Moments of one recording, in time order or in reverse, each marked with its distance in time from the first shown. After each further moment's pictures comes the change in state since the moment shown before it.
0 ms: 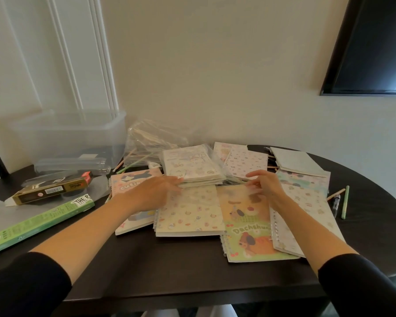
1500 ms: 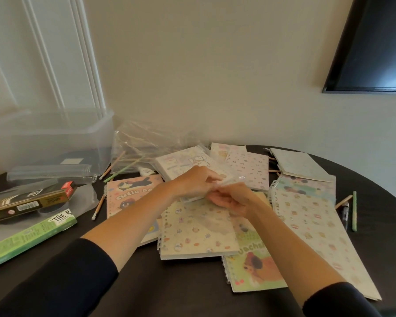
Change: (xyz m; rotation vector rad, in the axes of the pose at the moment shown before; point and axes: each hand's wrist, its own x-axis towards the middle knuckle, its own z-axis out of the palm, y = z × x) left_hand 0.101 0.049 -0.014 -0.566 0.014 -0.008; right_hand -0.006 -0.023 0.066 0.399 -0.315 0.307
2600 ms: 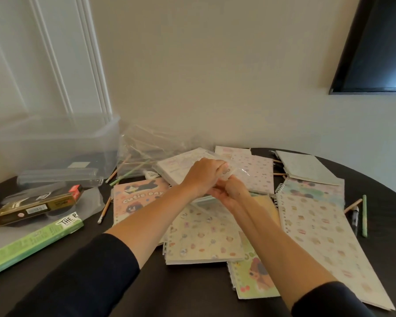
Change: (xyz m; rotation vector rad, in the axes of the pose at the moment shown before) left_hand 0.011 0.014 0.002 0.172 0.407 0.108; right_hand 0.001 -0.006 0.037 0.336 0.018 -0.183
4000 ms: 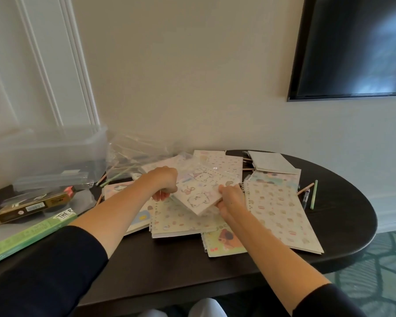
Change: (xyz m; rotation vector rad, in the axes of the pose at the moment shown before) left_hand -0.044 0.033 -0.053 0.405 -0.592 -0.493; right_hand -0.069 0.001 -0.056 -0.166 0.327 -0.074
